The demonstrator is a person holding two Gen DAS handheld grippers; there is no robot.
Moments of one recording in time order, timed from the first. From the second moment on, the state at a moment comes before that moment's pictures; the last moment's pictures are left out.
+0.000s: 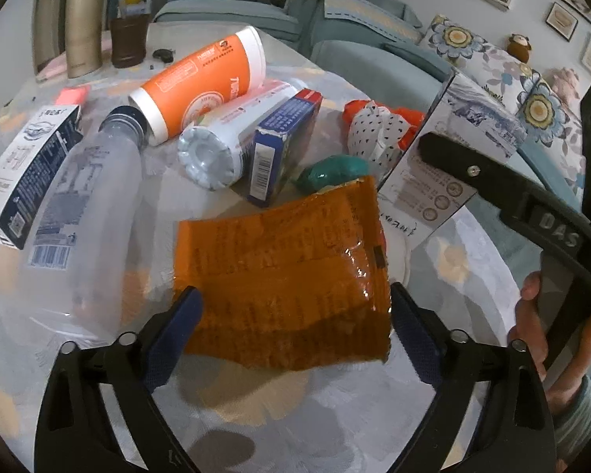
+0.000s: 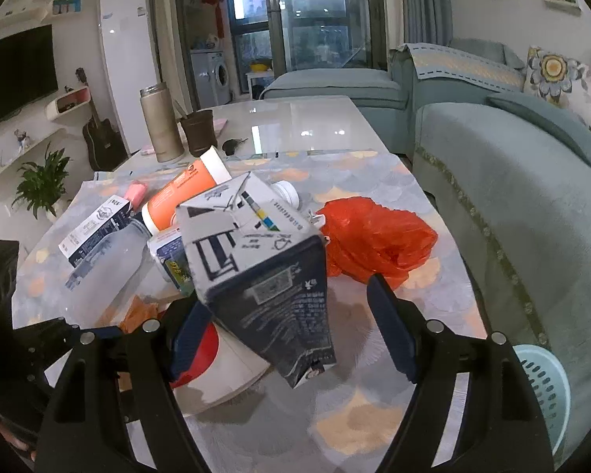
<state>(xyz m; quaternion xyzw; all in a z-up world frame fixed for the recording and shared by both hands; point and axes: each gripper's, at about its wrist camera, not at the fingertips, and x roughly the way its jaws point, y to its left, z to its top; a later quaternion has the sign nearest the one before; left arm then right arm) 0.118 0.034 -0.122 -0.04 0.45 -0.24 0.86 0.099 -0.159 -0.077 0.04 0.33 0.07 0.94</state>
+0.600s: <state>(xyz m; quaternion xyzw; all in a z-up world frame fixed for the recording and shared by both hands) 0.096 0.035 -0.089 -0.07 0.40 -0.26 0.88 0.074 -0.185 -0.047 0.06 0.30 0.07 0.95</state>
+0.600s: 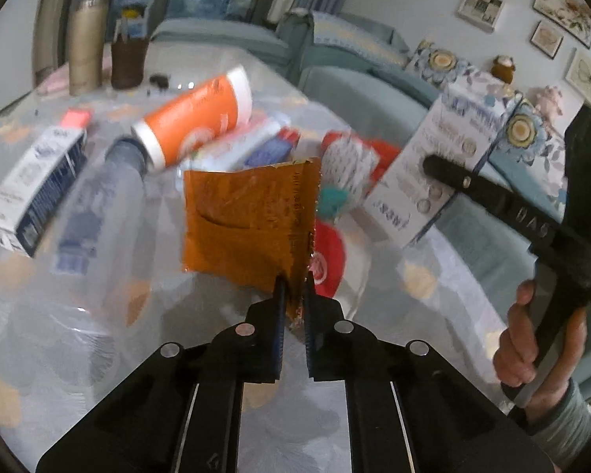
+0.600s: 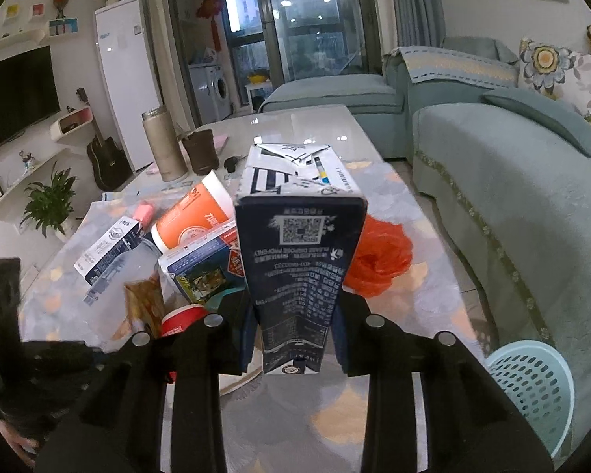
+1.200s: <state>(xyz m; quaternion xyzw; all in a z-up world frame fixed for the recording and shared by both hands) 0.033 -0.077 0.025 -0.06 0.28 -0.44 0.85 -0.059 -0.338 0.021 0.10 0.22 -0.10 0.97</state>
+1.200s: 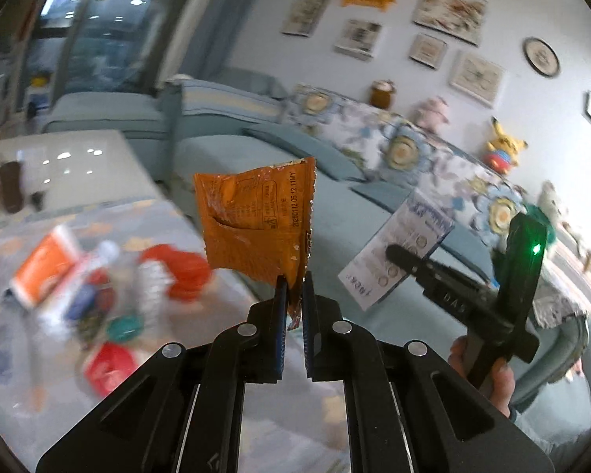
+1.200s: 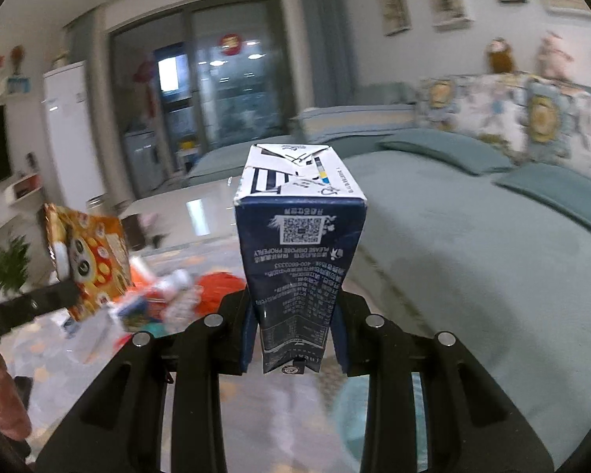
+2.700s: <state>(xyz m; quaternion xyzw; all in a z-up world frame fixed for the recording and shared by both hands) 0.026 -0.204 -0.050 -0.04 0.39 -0.49 0.78 -0.103 -0.402 -0.078 0.19 0.32 -0.16 0.92</state>
